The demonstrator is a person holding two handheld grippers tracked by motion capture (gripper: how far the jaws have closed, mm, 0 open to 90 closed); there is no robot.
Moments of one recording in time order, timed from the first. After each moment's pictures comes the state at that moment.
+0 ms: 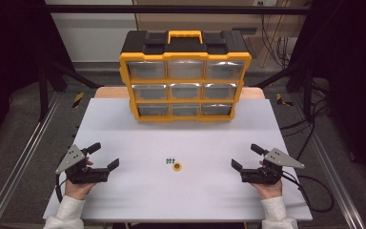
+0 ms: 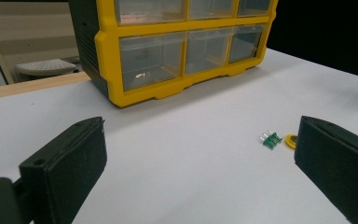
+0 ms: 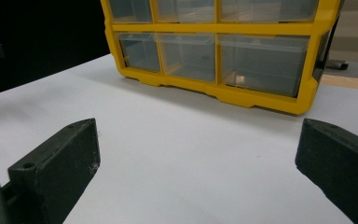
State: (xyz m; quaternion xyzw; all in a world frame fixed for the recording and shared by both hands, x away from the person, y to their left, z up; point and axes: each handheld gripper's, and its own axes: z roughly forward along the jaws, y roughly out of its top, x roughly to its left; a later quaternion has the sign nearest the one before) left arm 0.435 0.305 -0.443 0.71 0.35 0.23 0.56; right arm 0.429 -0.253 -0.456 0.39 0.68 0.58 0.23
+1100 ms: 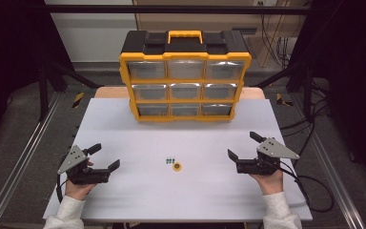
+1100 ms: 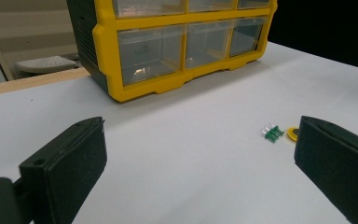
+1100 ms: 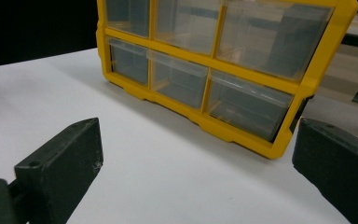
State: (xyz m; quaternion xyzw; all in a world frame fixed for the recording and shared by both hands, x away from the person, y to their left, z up) left arm 0.435 0.304 -0.446 0.72 0.35 0.24 0.55; right arm 0.440 -0.233 -0.414 0.33 0.71 0.53 0.31
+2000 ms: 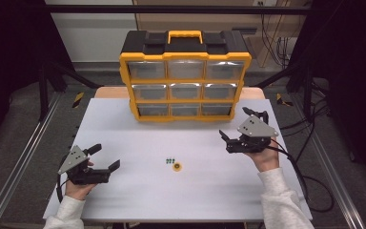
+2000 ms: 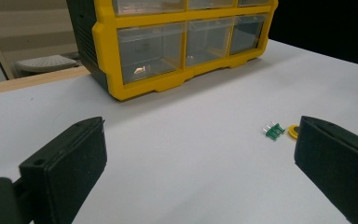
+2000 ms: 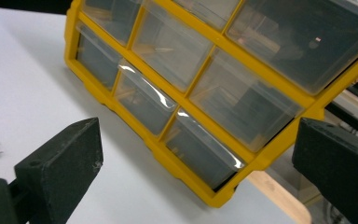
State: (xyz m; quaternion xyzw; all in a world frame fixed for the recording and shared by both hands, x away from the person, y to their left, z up) left arm 0.435 0.303 -0.447 0.72 0.35 0.24 0.55; right arm 0.475 -0.196 -0.357 0.25 0.76 0.43 0.42
